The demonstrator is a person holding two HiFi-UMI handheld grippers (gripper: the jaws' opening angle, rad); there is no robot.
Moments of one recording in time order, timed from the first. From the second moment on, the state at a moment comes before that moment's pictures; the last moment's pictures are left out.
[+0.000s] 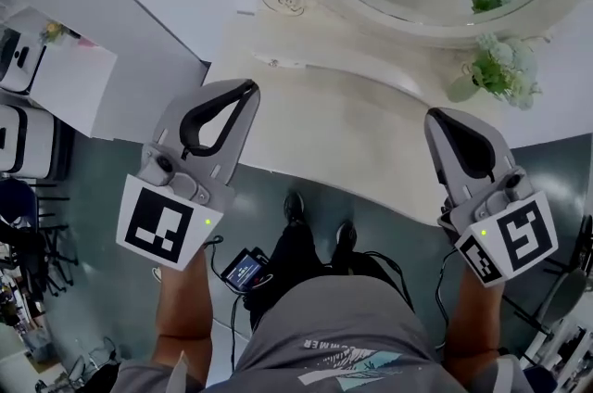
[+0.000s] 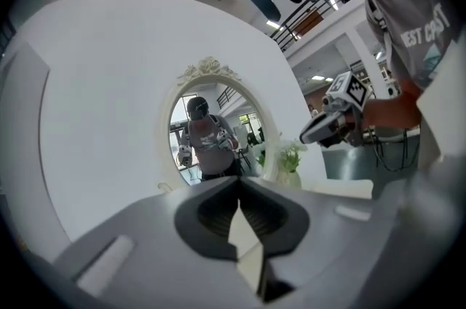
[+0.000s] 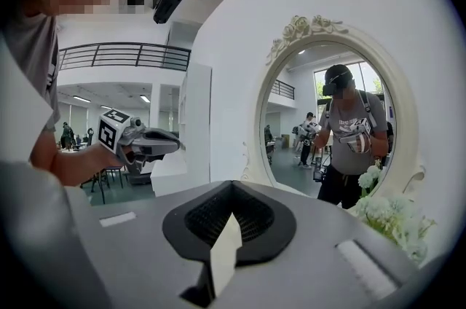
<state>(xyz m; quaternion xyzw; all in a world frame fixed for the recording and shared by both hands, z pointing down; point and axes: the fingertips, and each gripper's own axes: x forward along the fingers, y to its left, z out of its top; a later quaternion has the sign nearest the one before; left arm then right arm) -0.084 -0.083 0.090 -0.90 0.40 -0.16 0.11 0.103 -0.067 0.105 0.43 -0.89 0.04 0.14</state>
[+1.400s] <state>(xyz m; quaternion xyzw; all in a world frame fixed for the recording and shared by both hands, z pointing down) -0.056 0.086 0.036 -0.88 0.42 -0.16 0.16 0.109 0.055 0.049 0.39 -0.91 -0.04 0.14</state>
